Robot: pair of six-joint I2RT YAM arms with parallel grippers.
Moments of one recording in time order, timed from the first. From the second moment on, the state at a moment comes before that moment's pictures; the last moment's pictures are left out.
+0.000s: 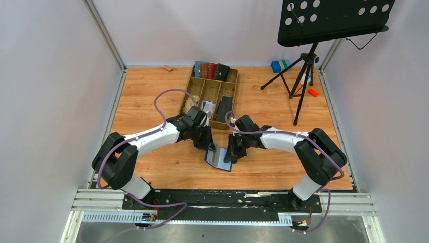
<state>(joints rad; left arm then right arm) -0.69 1.53 0.93 -0.42 0.34 -0.71 0.69 1.62 0.81 -0.25 -0.49 0.70</state>
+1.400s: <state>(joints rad) -0.69 1.51 0.88 -0.40 0.43 -0.67 0.71 1.65 0.86 -0.38 -0.39 0.68</state>
